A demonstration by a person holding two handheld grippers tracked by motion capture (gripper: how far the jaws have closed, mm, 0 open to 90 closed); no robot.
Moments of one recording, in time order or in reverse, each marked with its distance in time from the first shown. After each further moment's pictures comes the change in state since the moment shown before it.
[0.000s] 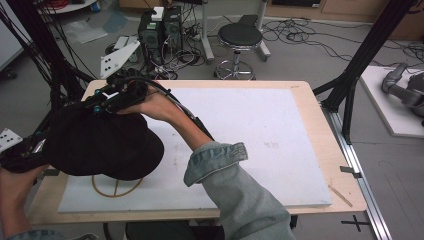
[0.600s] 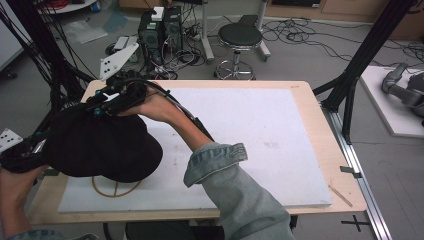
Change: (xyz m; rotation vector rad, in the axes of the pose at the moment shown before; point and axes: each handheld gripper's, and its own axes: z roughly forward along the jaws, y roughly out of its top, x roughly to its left) left arm 0.001 -0.001 0.000 0.005 0.002 -0.001; right arm 0.000 -0.003 0.004 0.014 -0.003 0.006
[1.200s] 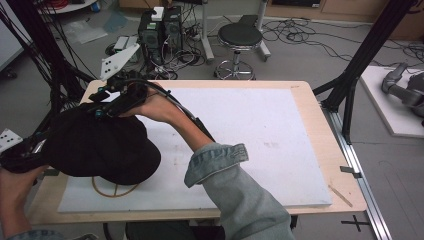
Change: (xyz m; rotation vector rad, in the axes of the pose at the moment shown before) left arm 0.001 -0.001 0.000 -0.001 -0.002 -0.001; right arm 0.000 -0.002 -0.001 0.007 -0.032 0.013
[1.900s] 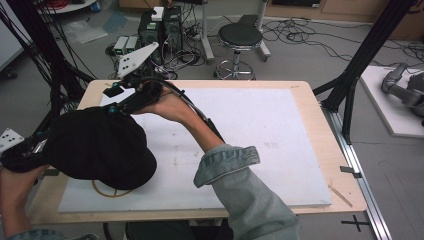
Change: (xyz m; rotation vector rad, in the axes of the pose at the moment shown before) left arm -0.001 0.000 0.003 0.006 0.001 0.001; right arm 0.001 -0.013 -0.029 -0.029 -0.049 0.033
